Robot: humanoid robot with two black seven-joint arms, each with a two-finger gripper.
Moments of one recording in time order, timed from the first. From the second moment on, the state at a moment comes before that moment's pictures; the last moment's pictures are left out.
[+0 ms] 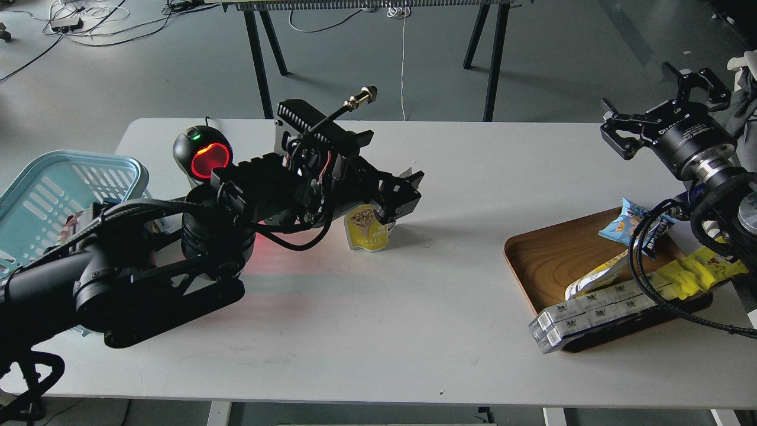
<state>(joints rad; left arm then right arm) -0.84 0.37 -0.53 -1.71 2.01 -0.49 0.46 0.62 -0.60 0.87 0.92 0.56 0.32 -0.06</state>
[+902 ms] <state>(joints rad) -0.72 0.28 -0.53 -1.51 2.18 -0.49 0.35 0.62 -0.59 0.86 0.91 0.55 0.32 -0.06</state>
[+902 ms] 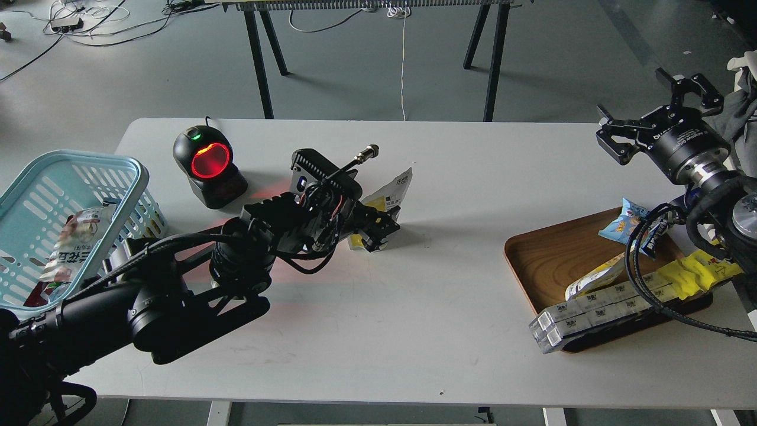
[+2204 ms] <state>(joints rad) -0.73 0.53 -0.56 -1.74 2.18 -0.49 0.29 0.62 -0.59 0.86 0.90 0.55 0.32 -0.06</state>
